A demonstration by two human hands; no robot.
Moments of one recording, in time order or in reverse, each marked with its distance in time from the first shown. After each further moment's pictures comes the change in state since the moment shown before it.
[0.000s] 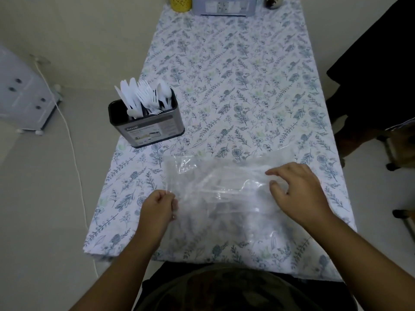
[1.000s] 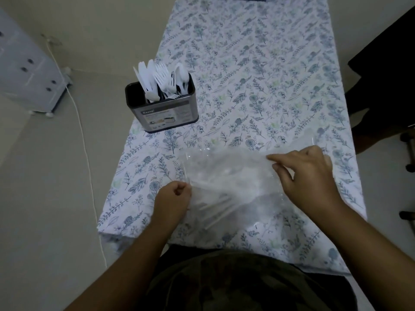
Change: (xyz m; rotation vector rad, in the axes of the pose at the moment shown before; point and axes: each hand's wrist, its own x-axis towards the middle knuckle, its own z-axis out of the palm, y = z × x) left_hand 0.008 -0.025 -0.005 0.231 -0.028 0.151; right_hand 0.003 -0.043 -0.012 -0.091 0.163 -0.180
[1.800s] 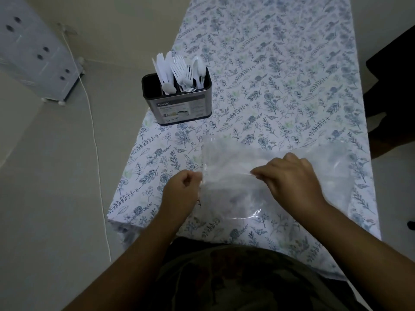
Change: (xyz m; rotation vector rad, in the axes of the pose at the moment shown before) left_hand -0.011 0.015 -0.011 -0.048 0.022 0.102; right_hand 0.004 -0.031 0.028 -0.062 -0.138 -0.227
